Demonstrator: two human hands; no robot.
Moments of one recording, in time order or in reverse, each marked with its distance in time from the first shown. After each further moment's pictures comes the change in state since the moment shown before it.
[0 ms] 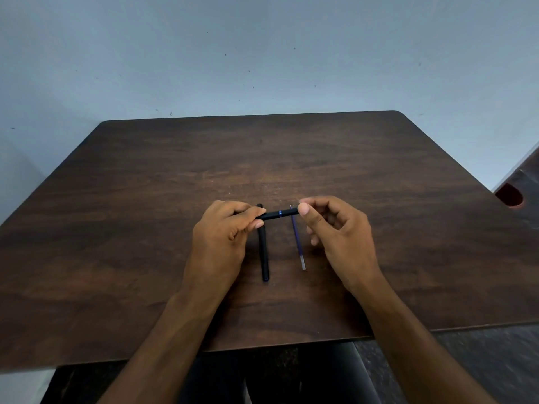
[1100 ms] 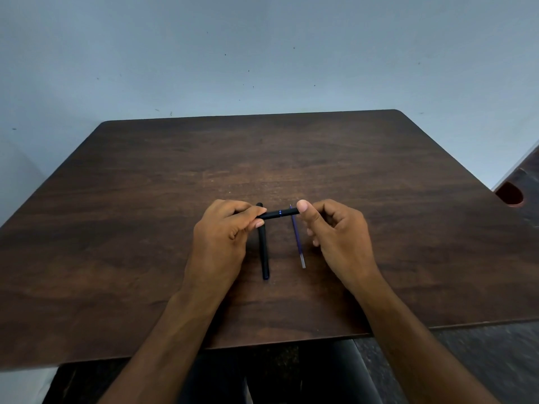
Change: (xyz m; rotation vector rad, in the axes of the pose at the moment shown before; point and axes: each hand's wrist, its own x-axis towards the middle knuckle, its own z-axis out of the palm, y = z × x) left_hand 0.000 0.000 0.000 -0.008 0.023 0.025; right_hand 0.002 0.001 0.003 -0.116 0.011 -0.002
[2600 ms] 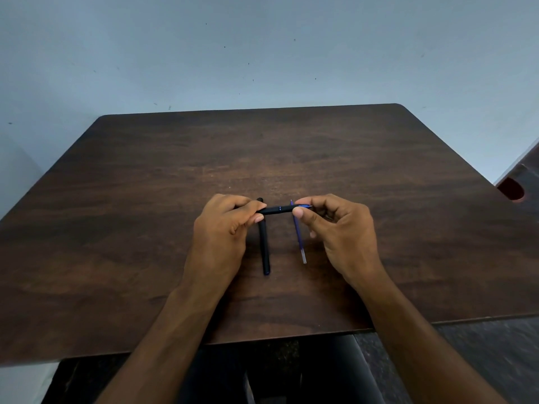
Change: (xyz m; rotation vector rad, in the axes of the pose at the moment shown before) left_hand 0.001 0.002 -0.003 0.026 -0.029 0.007; right_hand 0.001 0.004 0.000 0.016 -0.002 -0.051
